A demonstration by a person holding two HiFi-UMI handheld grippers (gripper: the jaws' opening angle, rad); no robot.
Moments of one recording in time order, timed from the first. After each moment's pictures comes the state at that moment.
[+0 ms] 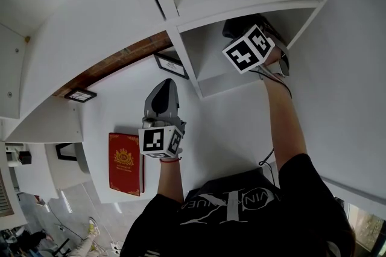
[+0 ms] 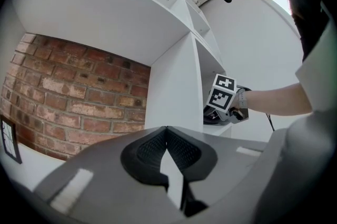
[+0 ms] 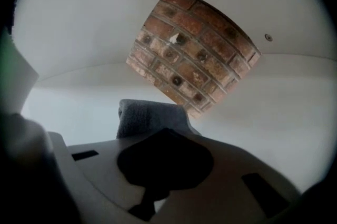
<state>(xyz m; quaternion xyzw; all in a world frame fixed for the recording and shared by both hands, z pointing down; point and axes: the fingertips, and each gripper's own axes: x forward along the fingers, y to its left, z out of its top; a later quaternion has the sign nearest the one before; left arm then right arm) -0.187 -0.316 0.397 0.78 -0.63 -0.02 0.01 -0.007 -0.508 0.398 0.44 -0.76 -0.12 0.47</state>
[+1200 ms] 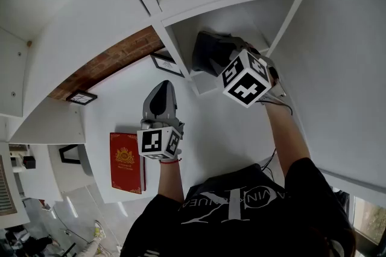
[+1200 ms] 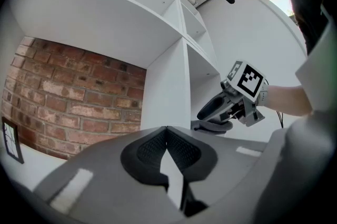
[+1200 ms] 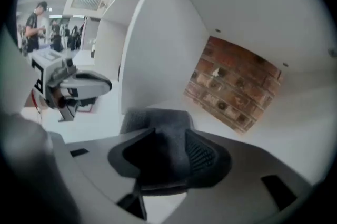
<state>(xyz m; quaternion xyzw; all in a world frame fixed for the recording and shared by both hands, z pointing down) -0.173 -0.297 0.389 0.78 -0.62 -0.02 0.01 -0.067 -0.379 0.390 0.24 -0.89 -0.10 0.38</state>
